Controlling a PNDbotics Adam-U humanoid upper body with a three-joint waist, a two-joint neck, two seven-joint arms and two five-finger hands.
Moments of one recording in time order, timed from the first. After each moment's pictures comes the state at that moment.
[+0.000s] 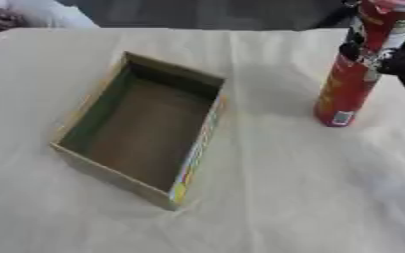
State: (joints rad) left arm -0.25 0.40 0.24 -1.86 0.17 0.12 0.44; right arm -0.57 -0.83 0.09 -1.49 -0.59 0.05 -0.05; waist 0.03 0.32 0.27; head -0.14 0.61
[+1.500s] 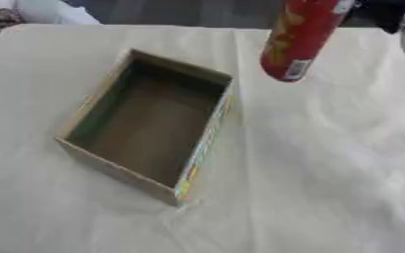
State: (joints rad) left arm -0.25 0.40 0.23 -1.86 0.17 0.12 0.44; right arm -0.86 -0.74 0.21 -1.70 -0.70 0.11 -0.11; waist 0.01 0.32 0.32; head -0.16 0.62
